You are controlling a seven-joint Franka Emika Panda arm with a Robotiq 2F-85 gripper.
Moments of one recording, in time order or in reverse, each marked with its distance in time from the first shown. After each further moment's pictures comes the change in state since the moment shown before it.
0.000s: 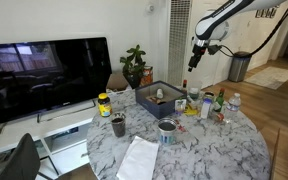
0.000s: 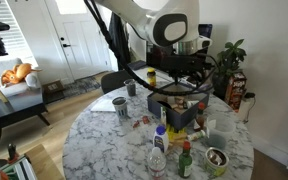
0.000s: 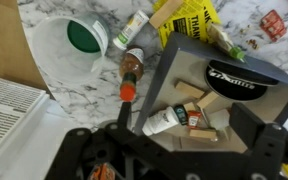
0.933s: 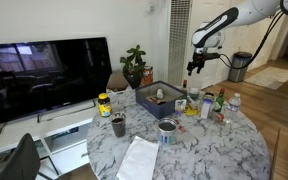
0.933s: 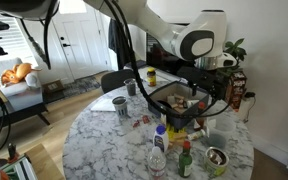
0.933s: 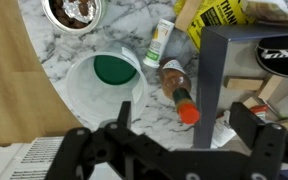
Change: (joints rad) arm -0.078 0.247 -0.017 0.260 -0.001 -0.100 0.310
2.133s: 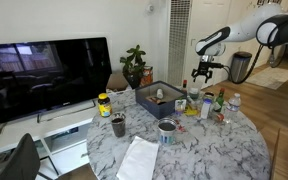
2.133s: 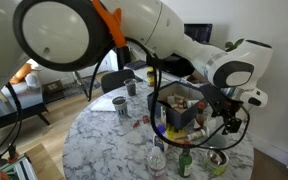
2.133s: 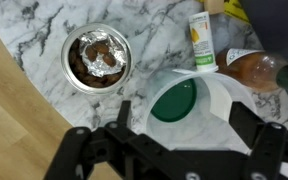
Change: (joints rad) arm -0.135 0.329 -0.032 0.375 0.133 -0.231 0.406
